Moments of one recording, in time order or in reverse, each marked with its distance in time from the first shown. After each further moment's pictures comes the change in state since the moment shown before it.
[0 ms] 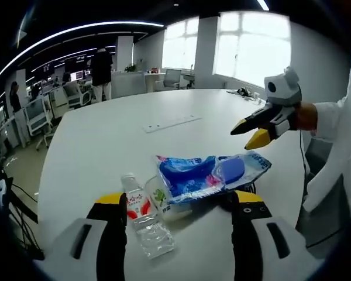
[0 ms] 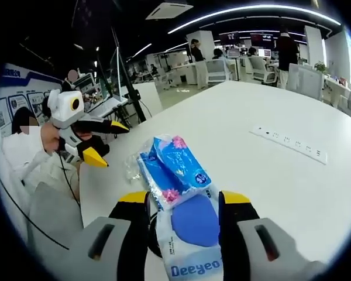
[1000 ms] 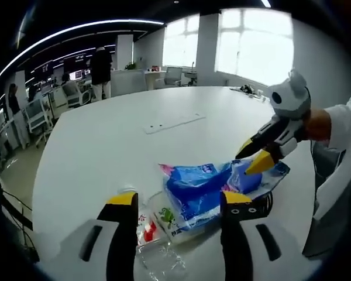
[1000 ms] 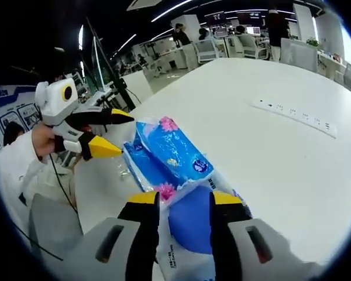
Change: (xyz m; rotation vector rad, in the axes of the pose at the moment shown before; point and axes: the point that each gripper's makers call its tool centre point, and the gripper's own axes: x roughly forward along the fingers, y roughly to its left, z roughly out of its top) left arm 0.051 0.017 0.004 0.014 0.020 0.009; right arm 0.041 -0.006 -0.026 0.121 0.119 -0.015
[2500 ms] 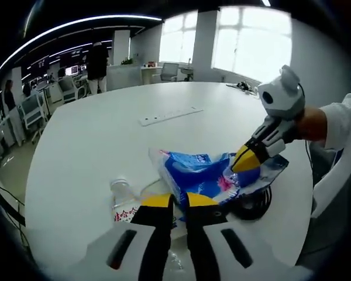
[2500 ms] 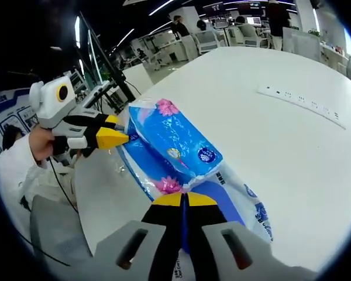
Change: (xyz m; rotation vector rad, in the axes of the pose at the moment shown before) left arm 0.005 -0.006 -0.016 -0.013 0.020 -0.034; right arm 0.019 0.005 -0.013 0.028 0.054 0.024
